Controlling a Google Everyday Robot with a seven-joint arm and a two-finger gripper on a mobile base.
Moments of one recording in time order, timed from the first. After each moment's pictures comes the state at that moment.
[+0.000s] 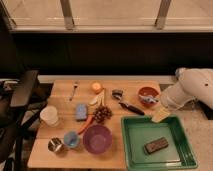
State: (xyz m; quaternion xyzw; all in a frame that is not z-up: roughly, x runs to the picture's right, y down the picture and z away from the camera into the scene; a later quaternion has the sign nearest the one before) arm 0.255 0.101 0.683 -0.26 -0.08 0.21 0.94
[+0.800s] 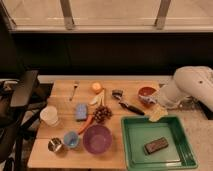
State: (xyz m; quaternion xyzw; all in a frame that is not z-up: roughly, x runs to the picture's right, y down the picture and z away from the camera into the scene) arm 0.225 0.097 0.689 -0.27 -0.11 0.12 0.95
